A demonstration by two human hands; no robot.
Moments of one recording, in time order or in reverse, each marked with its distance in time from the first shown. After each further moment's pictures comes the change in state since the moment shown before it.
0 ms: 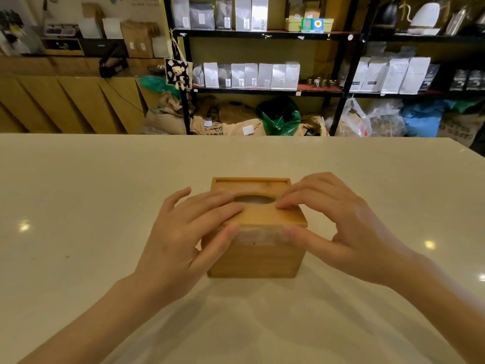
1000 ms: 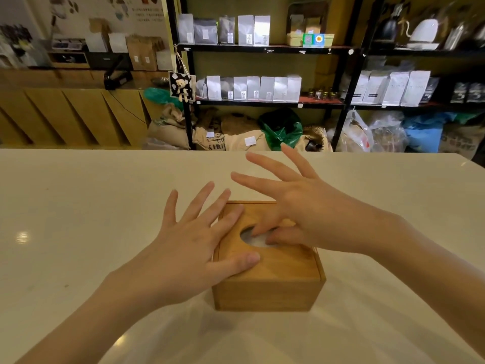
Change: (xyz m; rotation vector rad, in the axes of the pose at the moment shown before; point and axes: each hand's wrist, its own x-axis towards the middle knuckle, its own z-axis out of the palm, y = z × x) left_hand 0.039 -0.008 -0.018 0.327 -0.723 -0.313; right_hand 0.080 -0.012 -0.001 -0.410 -0.449 -0.234
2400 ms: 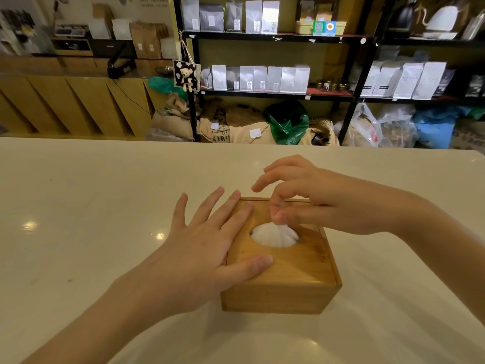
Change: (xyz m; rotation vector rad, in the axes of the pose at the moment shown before) left_hand 0.001 0.002 0.002 -0.091 -0.066 0.027; right_hand 0.006 0.023 -0.003 0.512 -0.110 0.021
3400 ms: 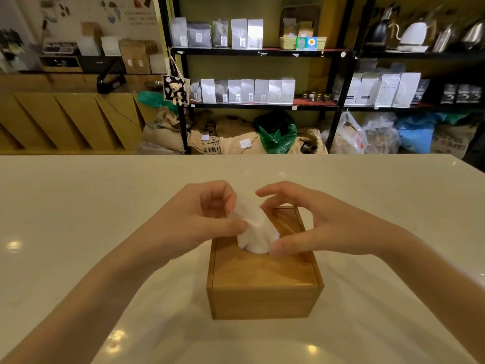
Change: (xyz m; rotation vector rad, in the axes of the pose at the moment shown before) left_hand 0.023 -0.004 -0.029 -0.979 0.172 0.108; right_hand -0.023 0.006 0.018 0.381 0.148 0.273
